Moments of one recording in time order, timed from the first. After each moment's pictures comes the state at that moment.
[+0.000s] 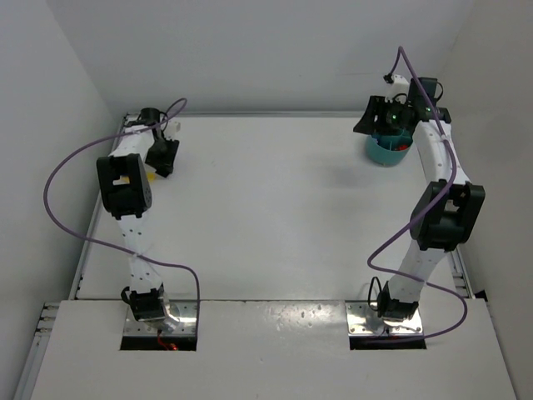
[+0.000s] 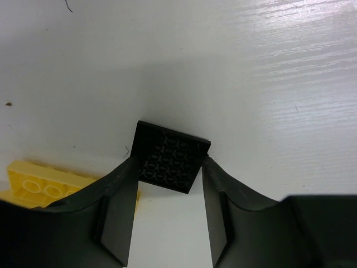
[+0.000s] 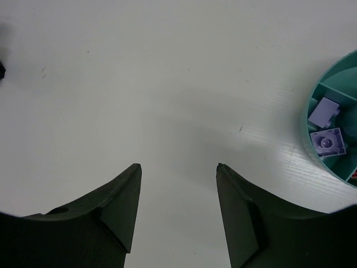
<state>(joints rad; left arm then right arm) 0.15 2.36 1.96 -0.79 0.02 0.31 -0.14 1.88 1.73 -0.61 -0.56 -0.03</state>
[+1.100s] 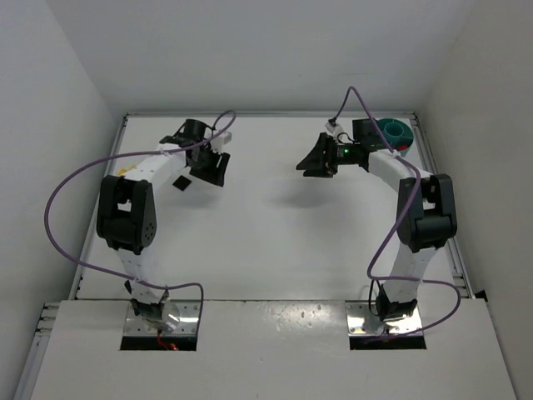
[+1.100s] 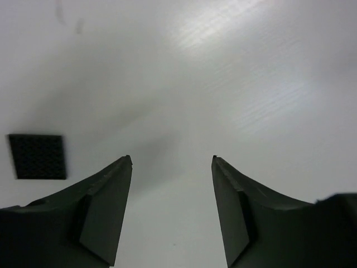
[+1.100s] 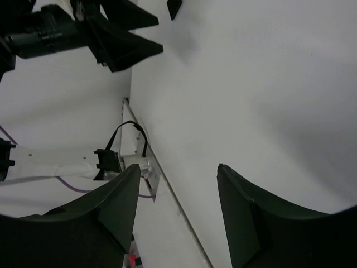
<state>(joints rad) -0.19 1.86 1.41 -0.60 0.25 0.20 0.10 1.89 1.27 -0.20 -1.03 0.49</state>
